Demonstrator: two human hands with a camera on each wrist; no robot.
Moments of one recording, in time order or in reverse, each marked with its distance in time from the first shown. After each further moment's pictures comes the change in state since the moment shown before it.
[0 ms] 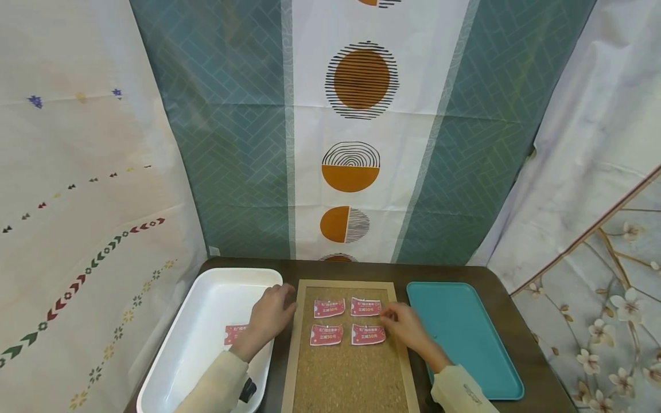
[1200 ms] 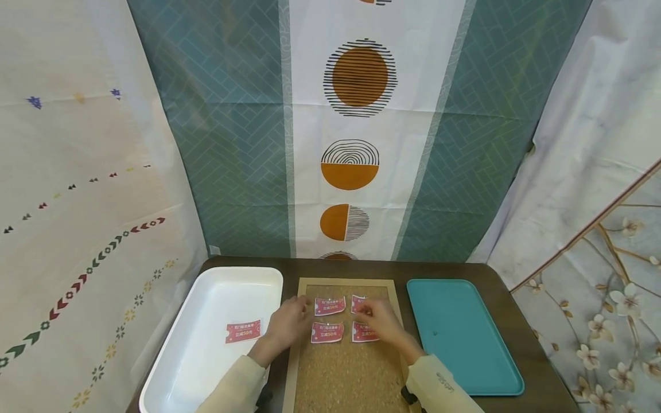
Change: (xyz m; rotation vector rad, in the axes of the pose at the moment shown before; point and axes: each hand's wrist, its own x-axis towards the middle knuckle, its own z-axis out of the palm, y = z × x) left_hand -0.011 0.014 0.036 -0.078 -0.139 0.033; right_hand 0.017 -0.045 0.035 0.095 -0.110 -0.050
